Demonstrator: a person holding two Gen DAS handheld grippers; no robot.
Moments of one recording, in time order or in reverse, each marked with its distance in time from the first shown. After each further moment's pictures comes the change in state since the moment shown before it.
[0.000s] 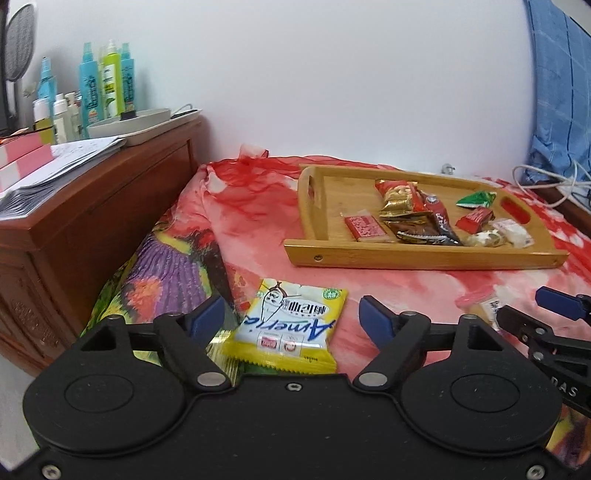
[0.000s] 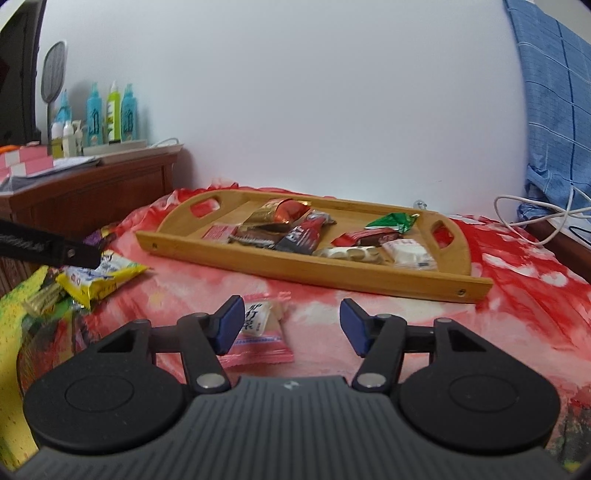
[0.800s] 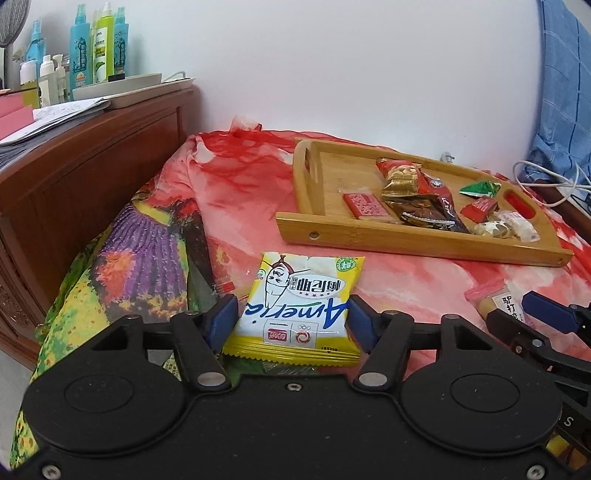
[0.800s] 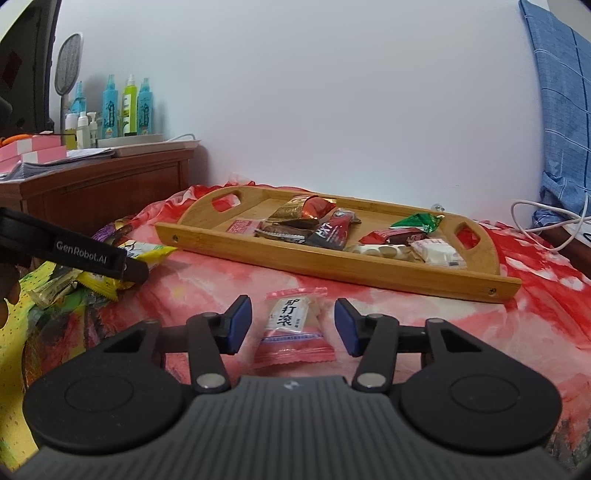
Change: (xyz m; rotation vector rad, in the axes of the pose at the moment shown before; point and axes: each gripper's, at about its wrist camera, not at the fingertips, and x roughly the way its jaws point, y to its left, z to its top) left arm 0.031 0.004 -0.009 -0.056 0.058 -0.046; right arm 0.007 0.019 -0.006 -0.022 -0.012 0.033
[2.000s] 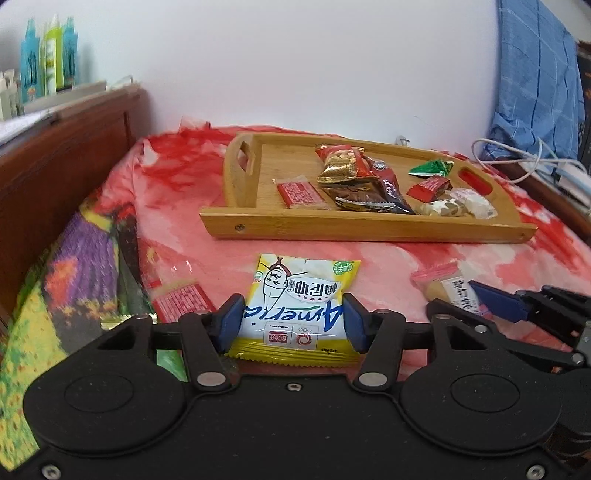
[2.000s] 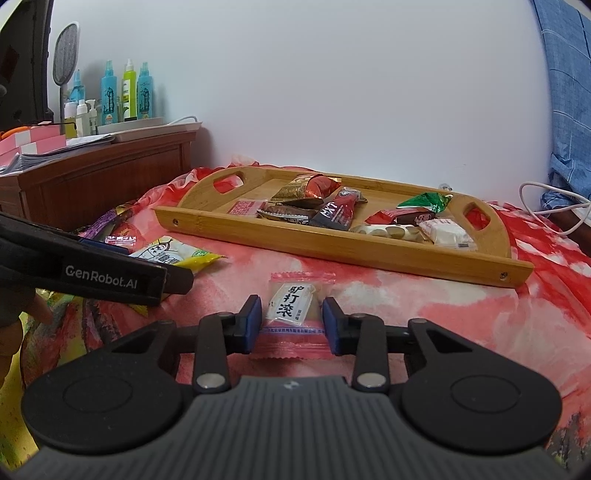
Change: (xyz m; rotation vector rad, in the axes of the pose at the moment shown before) left arm 0.002 -0.035 -0.005 0.069 0.022 -0.117; right arm 0.008 -0.005 0.000 0.015 0.059 0.026
